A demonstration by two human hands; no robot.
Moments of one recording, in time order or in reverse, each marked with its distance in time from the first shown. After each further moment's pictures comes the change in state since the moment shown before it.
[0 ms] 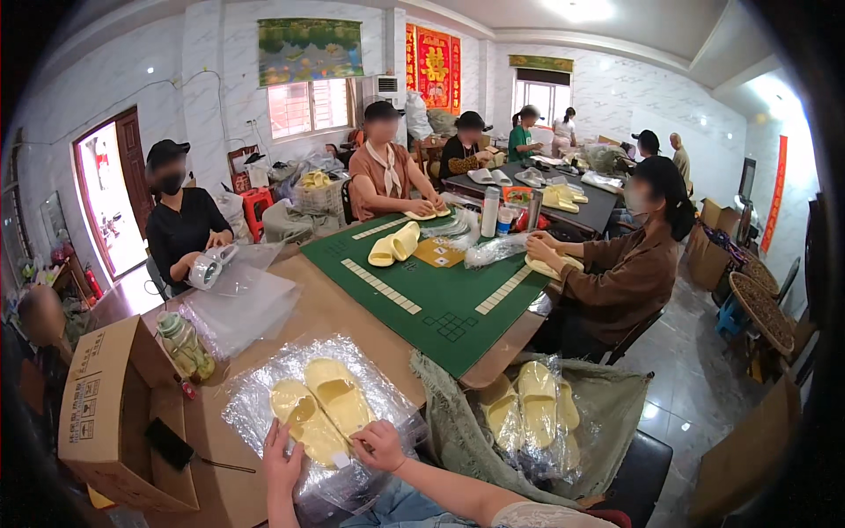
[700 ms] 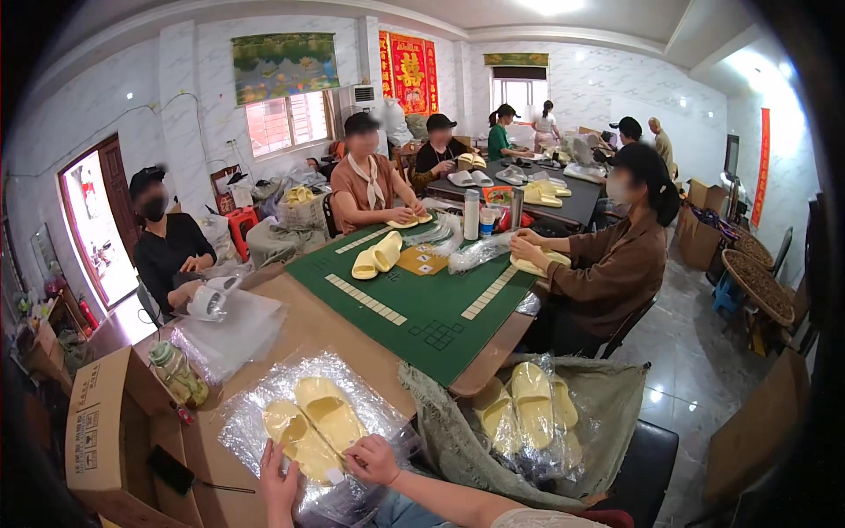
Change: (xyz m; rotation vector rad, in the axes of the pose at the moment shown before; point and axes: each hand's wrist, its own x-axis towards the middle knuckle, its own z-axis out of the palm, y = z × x) left_hand 0.002 -0.003 0.001 0.020 0.003 0.023; right_hand -0.006 0.009 0.005 0.015 0.002 -0.021
